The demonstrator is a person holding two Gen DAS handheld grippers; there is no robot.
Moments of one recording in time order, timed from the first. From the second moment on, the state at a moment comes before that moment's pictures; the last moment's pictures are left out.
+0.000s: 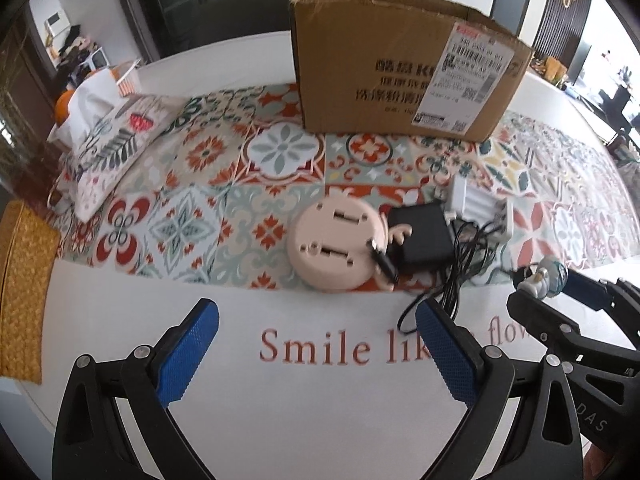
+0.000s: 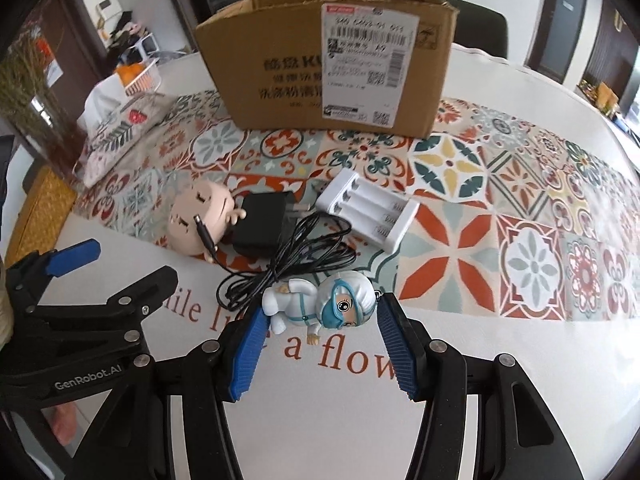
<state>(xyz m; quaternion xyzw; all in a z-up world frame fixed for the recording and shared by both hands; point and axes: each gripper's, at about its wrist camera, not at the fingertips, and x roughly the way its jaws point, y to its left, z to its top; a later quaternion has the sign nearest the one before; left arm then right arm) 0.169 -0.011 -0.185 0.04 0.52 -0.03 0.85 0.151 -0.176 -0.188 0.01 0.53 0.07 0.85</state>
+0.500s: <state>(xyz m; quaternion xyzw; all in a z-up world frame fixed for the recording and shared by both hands) 0.214 -0.021 -0.196 0.05 0.55 -0.08 0.83 0.176 -0.179 -0.187 0.05 0.53 0.04 0.84</state>
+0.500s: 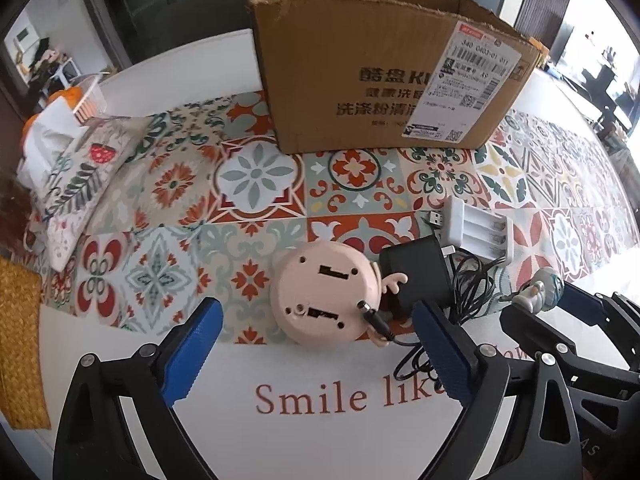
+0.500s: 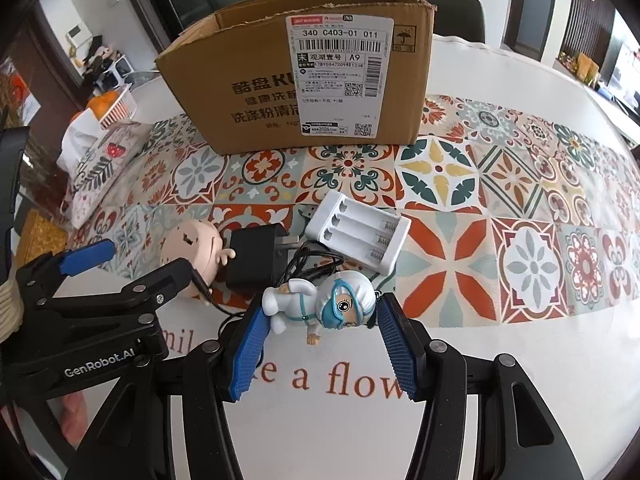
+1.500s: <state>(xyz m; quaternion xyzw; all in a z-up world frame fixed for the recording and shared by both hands) 0.254 -0.034 -0.246 0.07 0.60 -0.10 0.79 0.199 -0.176 -0.214 0.06 0.57 0.03 0.82</state>
